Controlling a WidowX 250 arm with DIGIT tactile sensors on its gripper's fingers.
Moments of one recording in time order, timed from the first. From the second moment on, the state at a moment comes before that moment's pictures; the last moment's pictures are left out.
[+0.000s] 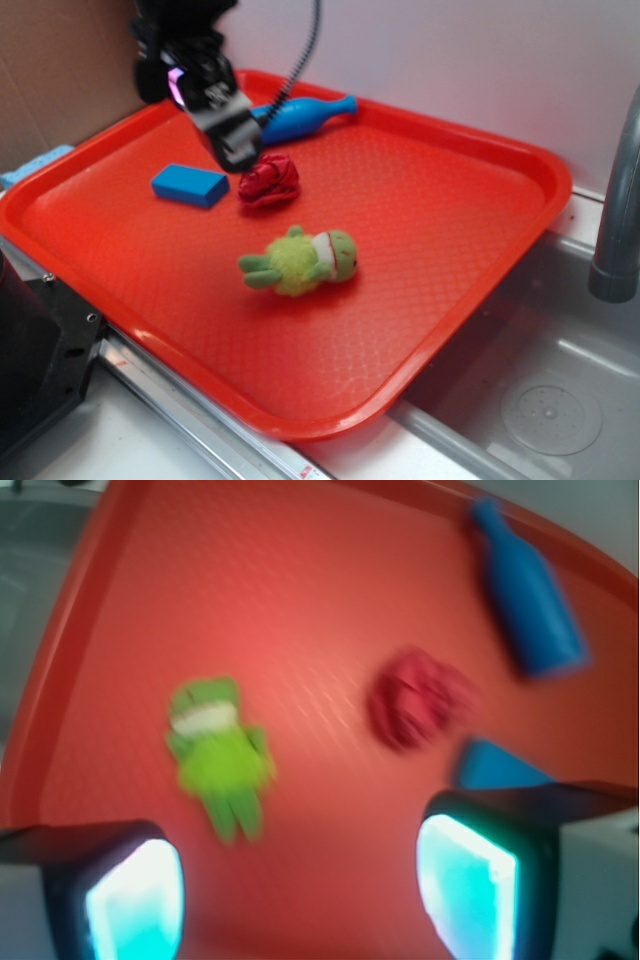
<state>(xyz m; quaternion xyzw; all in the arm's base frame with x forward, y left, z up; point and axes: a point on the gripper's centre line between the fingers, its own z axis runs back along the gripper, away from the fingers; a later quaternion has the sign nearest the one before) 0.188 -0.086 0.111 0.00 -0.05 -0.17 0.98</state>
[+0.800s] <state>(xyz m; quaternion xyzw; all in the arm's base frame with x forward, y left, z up) 0.190 -0.102 0.021 -0.03 0.02 -0.23 0.97</state>
